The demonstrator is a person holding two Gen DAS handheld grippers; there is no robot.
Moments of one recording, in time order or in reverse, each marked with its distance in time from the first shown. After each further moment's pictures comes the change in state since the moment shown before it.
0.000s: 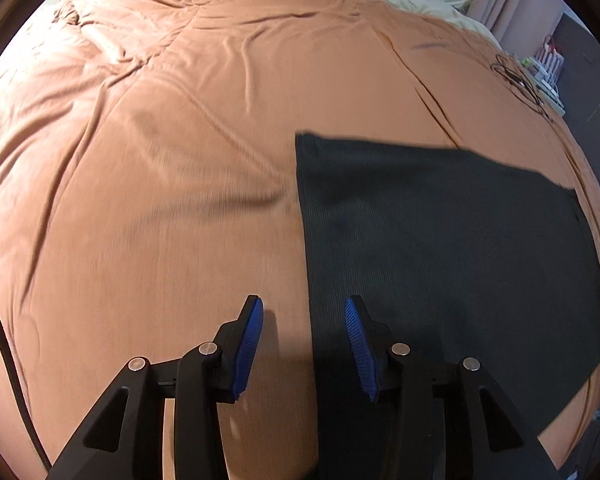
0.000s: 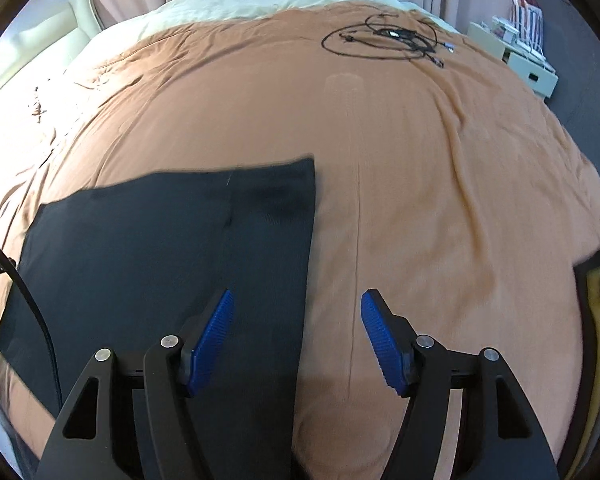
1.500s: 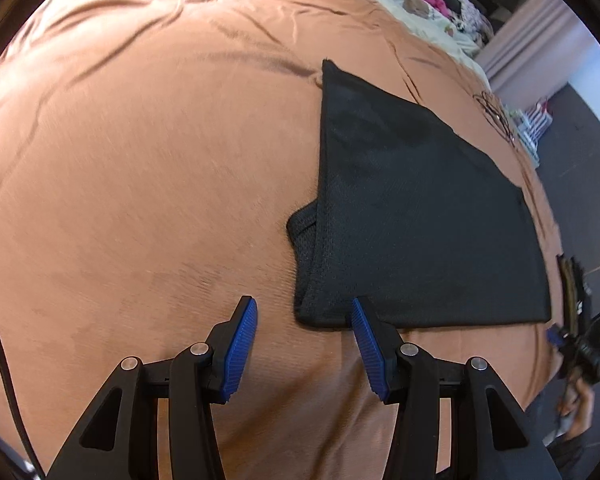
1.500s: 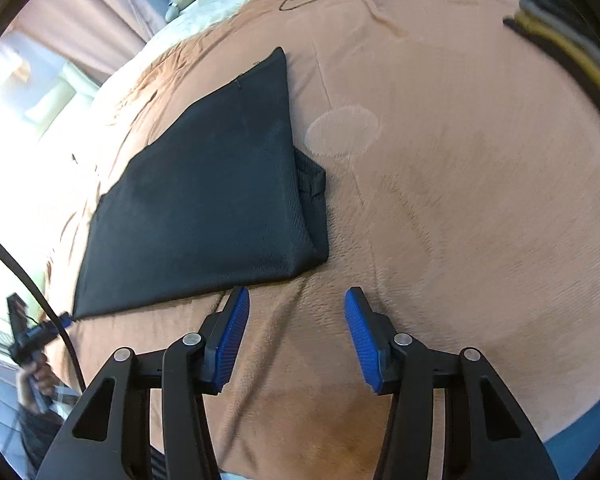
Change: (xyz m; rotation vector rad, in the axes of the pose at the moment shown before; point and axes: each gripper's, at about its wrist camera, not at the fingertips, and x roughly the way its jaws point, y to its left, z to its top) left arm -0.048 0.025 -0.146 -0.261 -0.022 -0.200; right arm -0.092 -0.043 -0.178 0.329 0.011 0.257
